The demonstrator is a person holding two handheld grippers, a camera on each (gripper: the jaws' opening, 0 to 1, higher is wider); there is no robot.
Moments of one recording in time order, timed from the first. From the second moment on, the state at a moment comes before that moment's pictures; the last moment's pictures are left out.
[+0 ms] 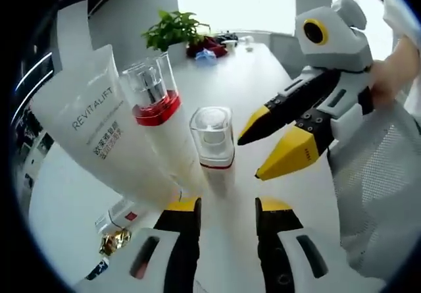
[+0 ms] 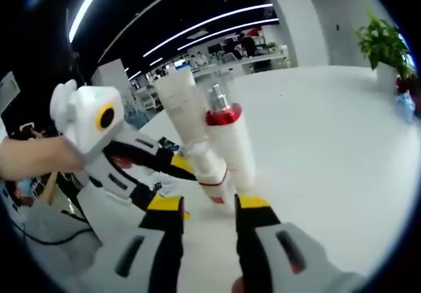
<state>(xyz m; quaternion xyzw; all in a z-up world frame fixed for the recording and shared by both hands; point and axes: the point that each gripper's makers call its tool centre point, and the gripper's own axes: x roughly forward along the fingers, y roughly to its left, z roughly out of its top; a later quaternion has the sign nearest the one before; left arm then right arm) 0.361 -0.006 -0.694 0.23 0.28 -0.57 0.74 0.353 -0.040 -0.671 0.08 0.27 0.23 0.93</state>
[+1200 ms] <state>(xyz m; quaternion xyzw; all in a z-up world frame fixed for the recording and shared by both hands) 0.288 0.129 -0.660 0.08 0.33 -0.40 0.85 0.293 -0.030 -0.632 0.04 0.26 0.28 0.92</state>
